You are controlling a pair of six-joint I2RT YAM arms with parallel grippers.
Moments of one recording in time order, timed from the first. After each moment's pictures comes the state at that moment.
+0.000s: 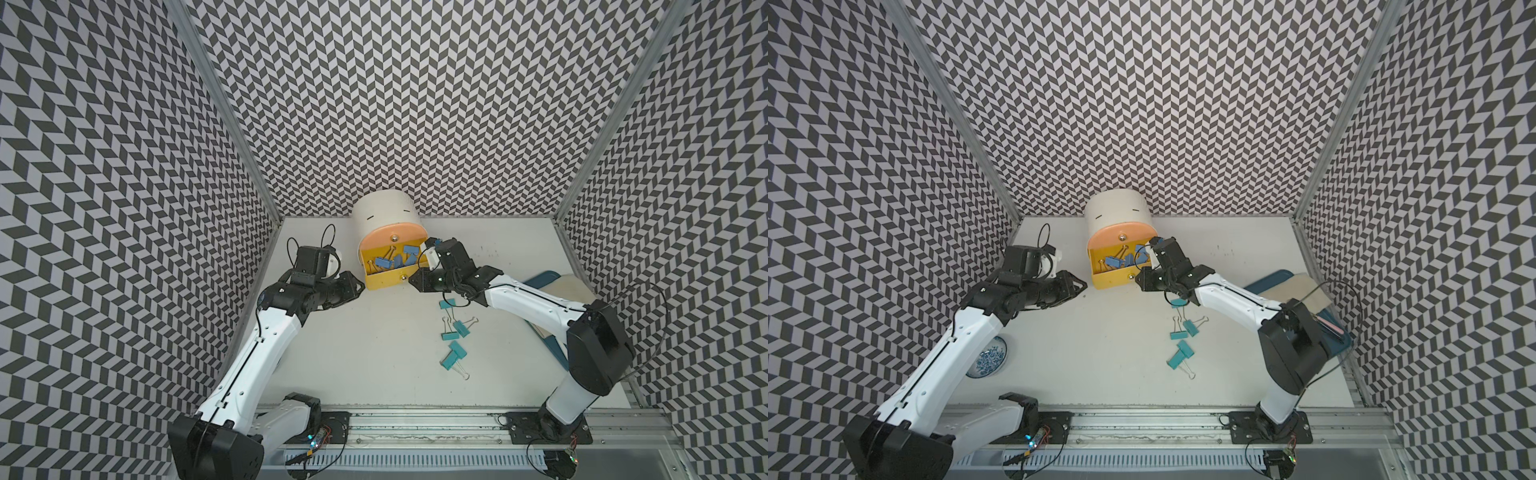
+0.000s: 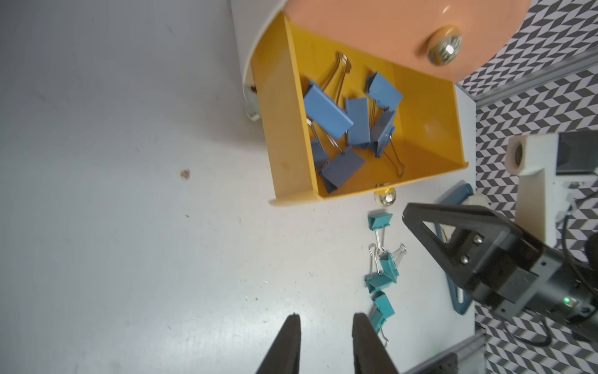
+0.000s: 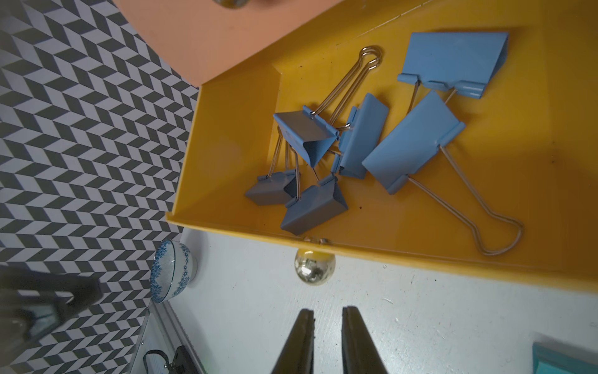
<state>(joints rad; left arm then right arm) -0.23 1.10 1.03 -0.76 0.39 -0.60 0.68 1.70 1.24 -0.23 -0.26 0.59</state>
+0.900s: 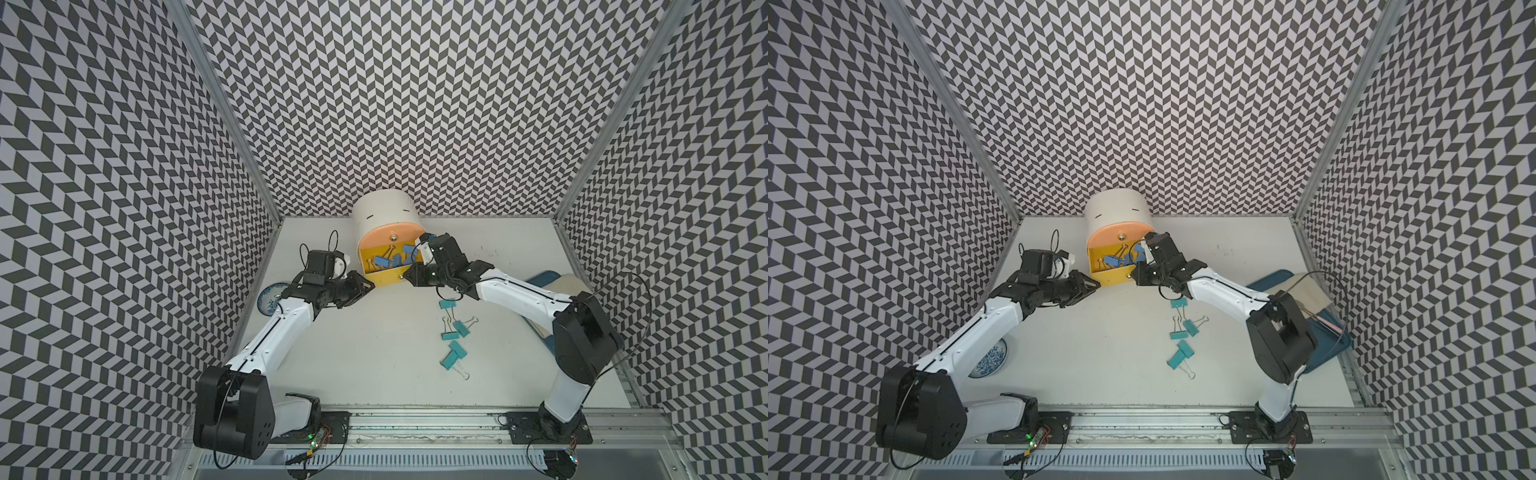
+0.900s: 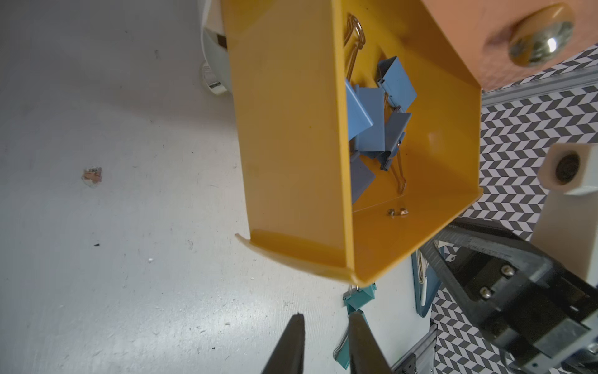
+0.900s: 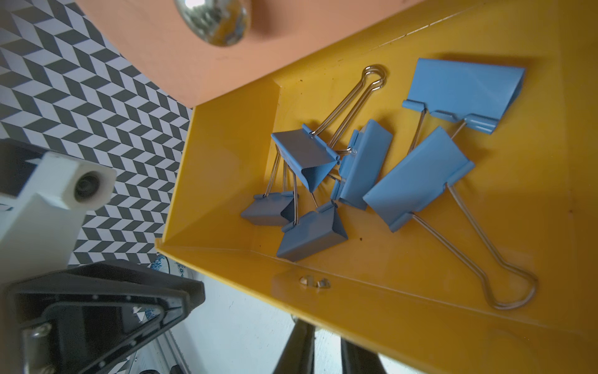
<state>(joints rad) -0.18 1.29 0.90 -0.43 0.55 -0.68 0.68 1.79 1.34 -0.24 -0.24 0.59</state>
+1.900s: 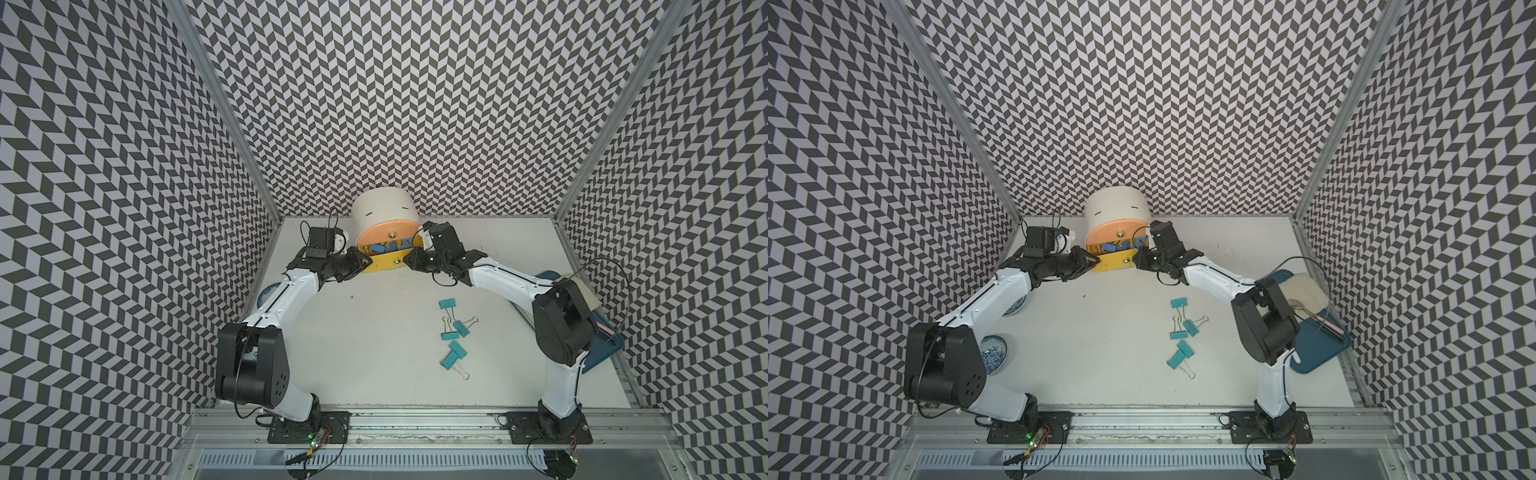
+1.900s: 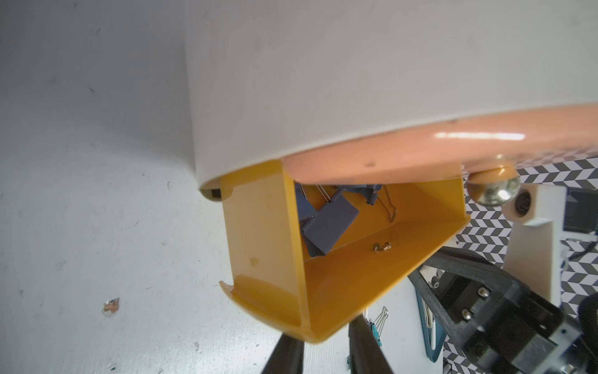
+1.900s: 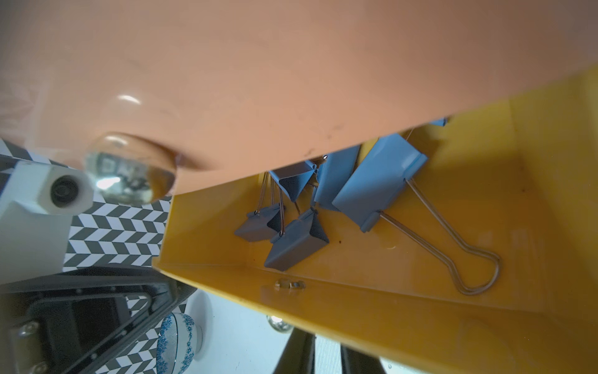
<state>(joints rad) -0.13 1.53 1.14 -0.39 0.52 -0.62 0.60 1.95 1.47 -0.14 -0.28 0.70</state>
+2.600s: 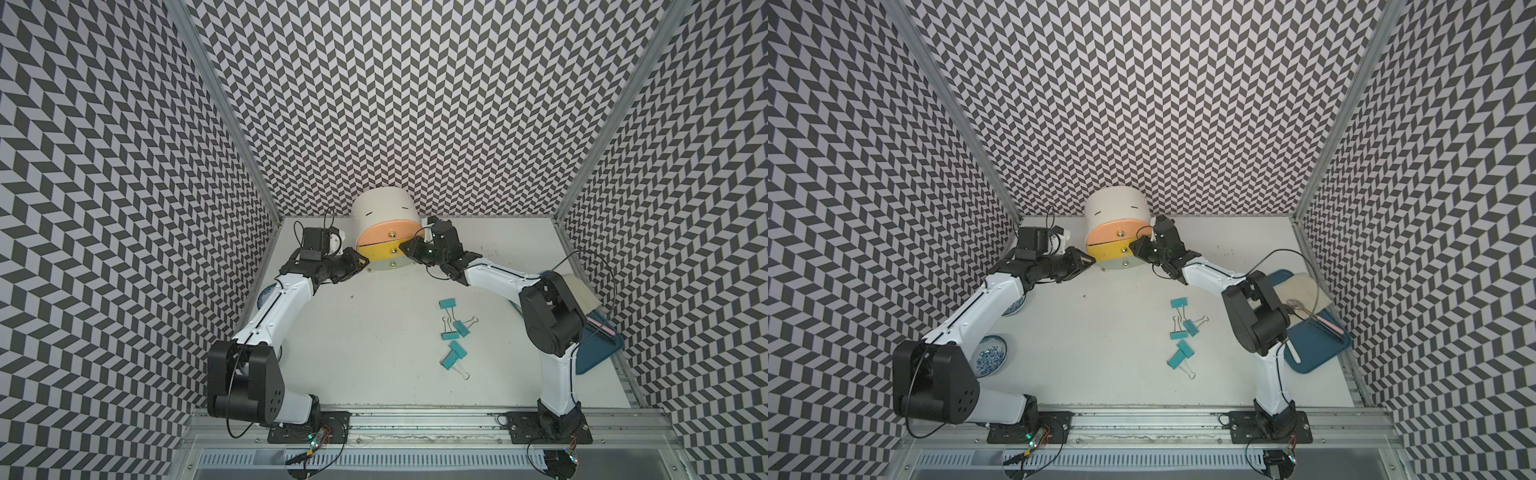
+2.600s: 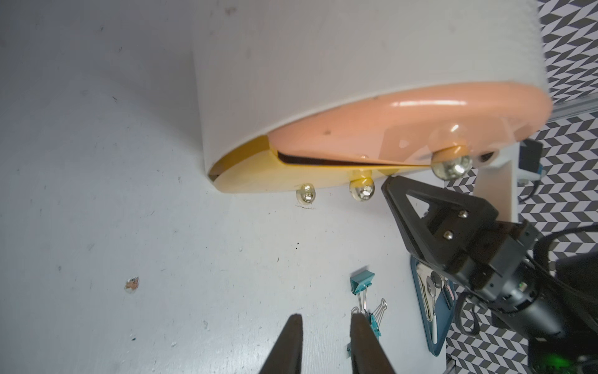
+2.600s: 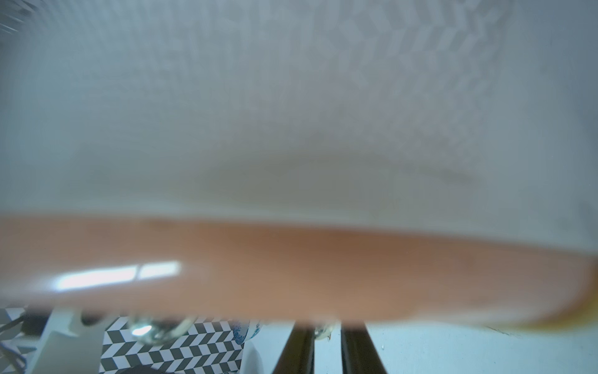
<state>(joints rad) -0.12 1.40 1.11 -0.47 0.51 -0.59 0.57 2.03 1.47 0.16 -0.29 0.93</state>
